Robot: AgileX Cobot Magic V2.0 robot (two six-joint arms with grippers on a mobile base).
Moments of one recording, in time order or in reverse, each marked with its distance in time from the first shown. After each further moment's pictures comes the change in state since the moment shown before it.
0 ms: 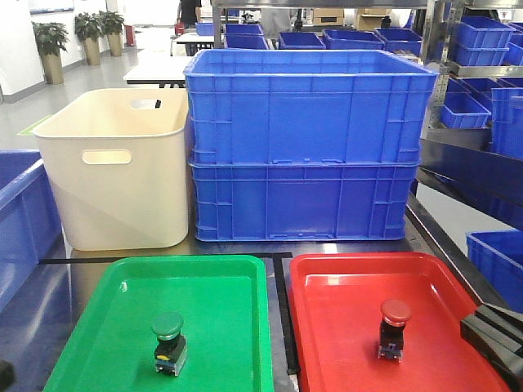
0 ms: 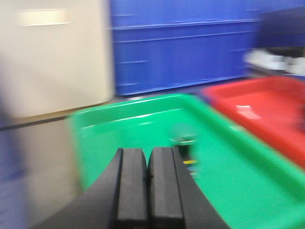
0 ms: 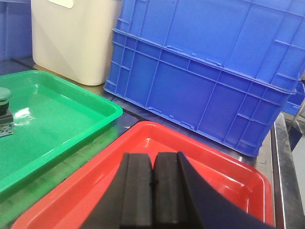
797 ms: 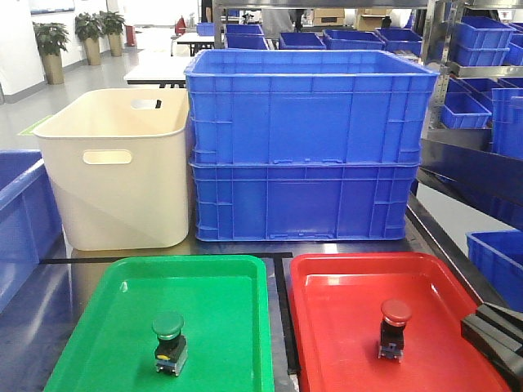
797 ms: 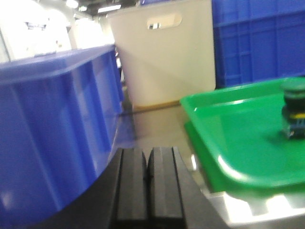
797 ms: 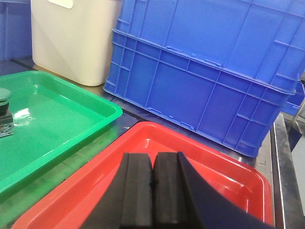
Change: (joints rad) left arm 0.237 -0.623 0.354 -0.887 0.141 1.068; right arm 0.000 0.000 0.001 0.000 0.001 0.000
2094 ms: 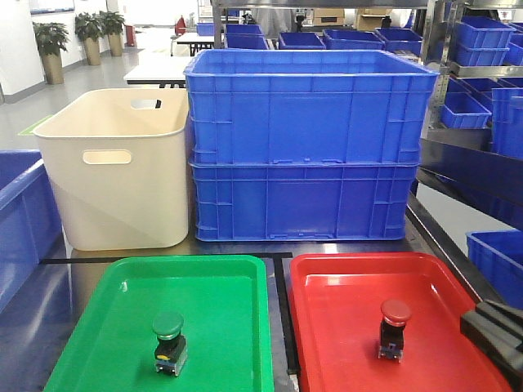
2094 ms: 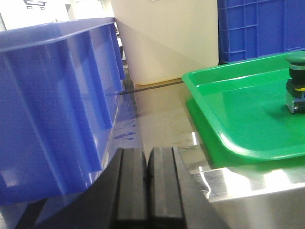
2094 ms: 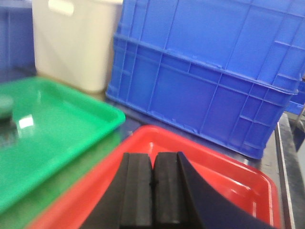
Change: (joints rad) left arm 0.020 -0.014 0.000 0.011 0.069 -0.002; right arm 0.000 0.000 0.001 0.080 -0.009 -0.006
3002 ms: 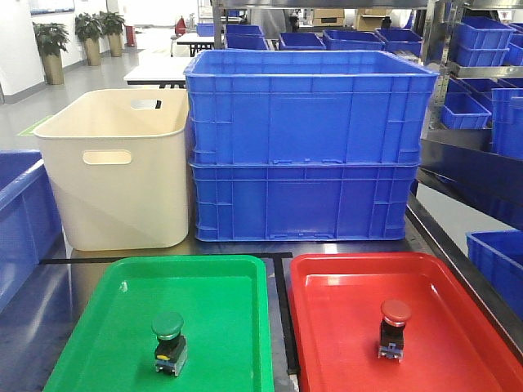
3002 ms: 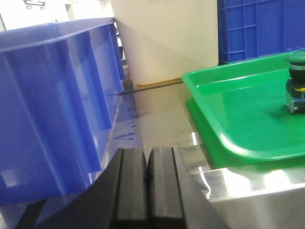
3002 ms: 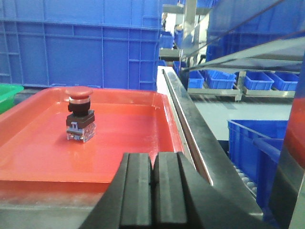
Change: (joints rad) left arm 0.000 0.000 0.000 0.001 0.001 0.000; right arm 0.000 -0.782 0.503 1.369 0.516 -1.180
